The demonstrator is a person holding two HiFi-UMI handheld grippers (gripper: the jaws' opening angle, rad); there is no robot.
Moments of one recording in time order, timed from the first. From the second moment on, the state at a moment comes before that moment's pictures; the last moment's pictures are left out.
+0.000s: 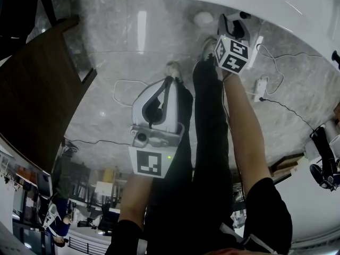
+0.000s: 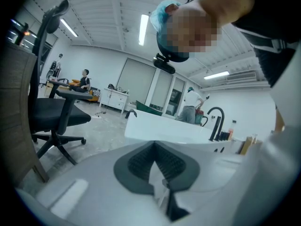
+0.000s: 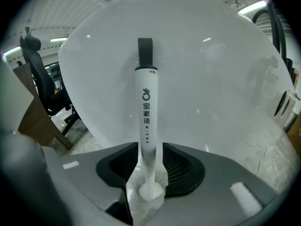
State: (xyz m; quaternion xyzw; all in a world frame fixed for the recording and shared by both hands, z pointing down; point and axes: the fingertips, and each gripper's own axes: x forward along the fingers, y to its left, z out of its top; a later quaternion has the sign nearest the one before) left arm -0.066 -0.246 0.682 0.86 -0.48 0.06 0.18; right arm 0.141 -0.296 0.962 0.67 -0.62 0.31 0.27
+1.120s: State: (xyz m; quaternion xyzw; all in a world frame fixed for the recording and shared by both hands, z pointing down) left arm -0.058 -0.249 0.583 0.86 -0.48 0.03 0.16; right arm 0.136 -0.223 0.894 0.67 -0.58 0.38 0.27
